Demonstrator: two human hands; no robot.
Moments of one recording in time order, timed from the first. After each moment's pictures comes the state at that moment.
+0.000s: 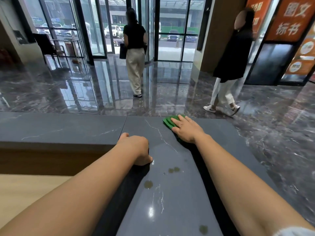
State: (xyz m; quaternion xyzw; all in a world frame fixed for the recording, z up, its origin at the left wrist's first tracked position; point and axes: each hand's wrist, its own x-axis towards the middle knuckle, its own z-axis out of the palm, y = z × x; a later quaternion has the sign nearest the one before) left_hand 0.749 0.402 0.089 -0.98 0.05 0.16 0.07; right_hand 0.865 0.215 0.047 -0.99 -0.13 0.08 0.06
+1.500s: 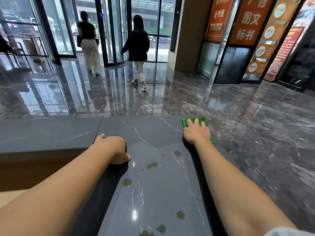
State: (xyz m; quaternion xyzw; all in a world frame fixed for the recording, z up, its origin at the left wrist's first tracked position) left_hand 0.748 0.398 0.093 -0.98 0.04 0.20 0.07; right_hand 0.814 0.137 0.054 -0.98 0.15 0.02 0.09
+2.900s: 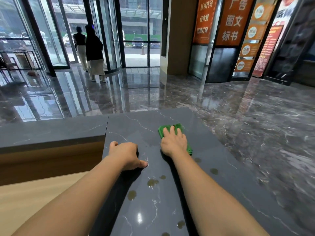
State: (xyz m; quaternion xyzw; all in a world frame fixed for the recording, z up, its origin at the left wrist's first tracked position) left_hand 0.644 0.392 0.080 -0.99 0.09 0.10 -0.01; right_hand 0.675 0.224 0.050 -0.99 0.08 -0.01 0.09
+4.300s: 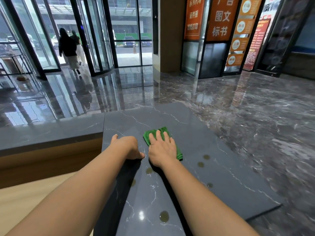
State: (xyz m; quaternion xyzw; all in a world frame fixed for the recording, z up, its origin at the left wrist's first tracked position) left_hand 0.641 0.376 0.091 -0.98 0.09 0.17 0.09; right_hand 0.610 0.256 0.043 -0.99 0.03 -0.01 0.10
